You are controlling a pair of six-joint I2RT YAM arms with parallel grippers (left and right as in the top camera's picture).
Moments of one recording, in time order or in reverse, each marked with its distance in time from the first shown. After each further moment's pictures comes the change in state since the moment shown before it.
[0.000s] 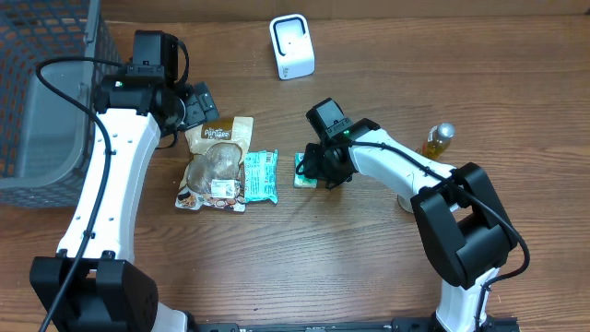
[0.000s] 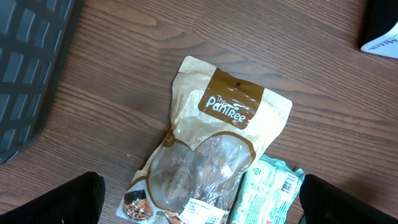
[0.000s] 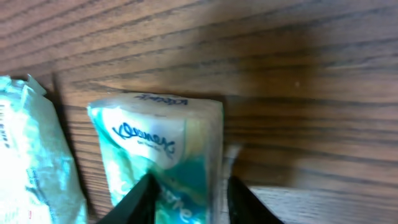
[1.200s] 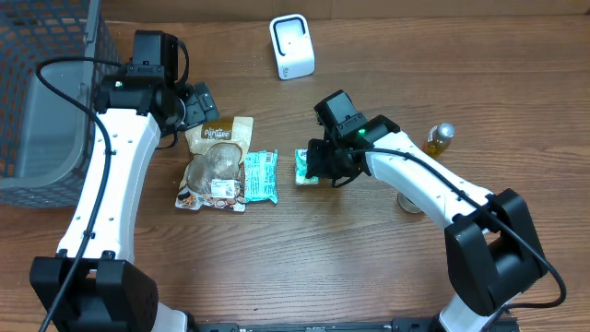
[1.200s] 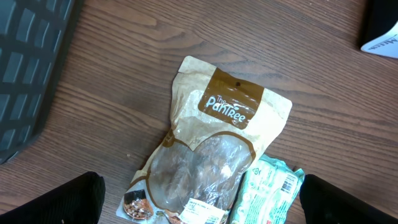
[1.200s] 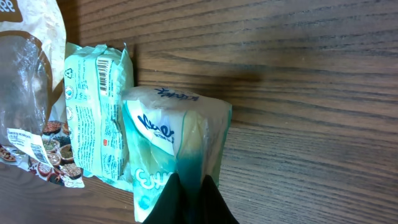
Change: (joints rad) left arm 0.000 0.000 0.000 0.000 0.000 0.000; right arm -0.007 -0.167 -0.008 -0.082 -0.060 -0.071
